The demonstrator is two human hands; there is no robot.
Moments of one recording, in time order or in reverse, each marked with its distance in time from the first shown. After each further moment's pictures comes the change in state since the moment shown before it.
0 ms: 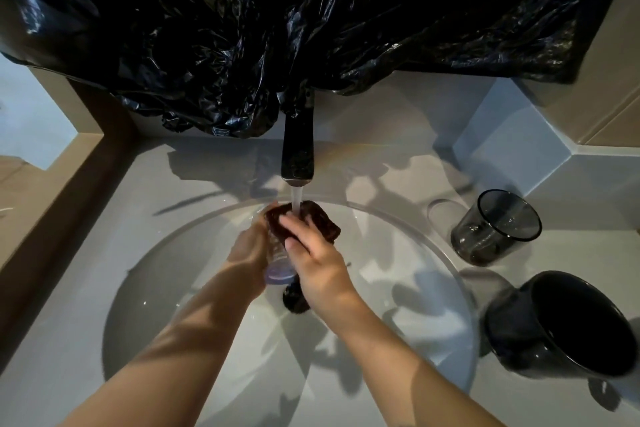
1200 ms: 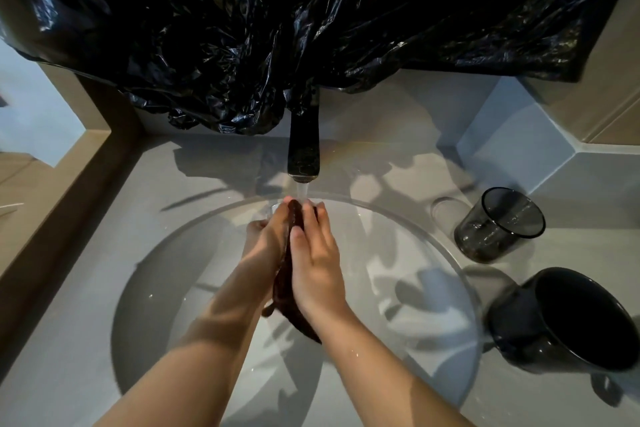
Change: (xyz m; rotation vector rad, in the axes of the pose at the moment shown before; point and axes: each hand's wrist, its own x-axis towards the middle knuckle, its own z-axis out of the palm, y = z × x) left_hand -0.003 -0.012 0.005 -0.058 0.049 0.120; right_hand -0.010 -0.008 0.016 0.028 0.151 -0.028
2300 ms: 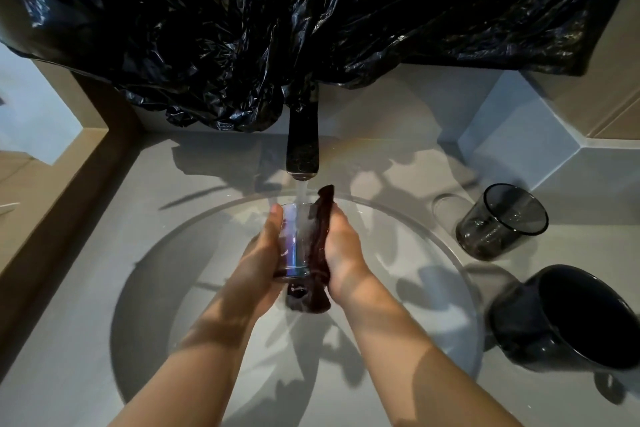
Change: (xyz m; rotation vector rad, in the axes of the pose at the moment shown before) left_hand -0.005 -0.013 -0.014 -0.102 -0.428 0.062; right_hand 0.034 -0.009 -0.015 0.600 -0.018 0.485
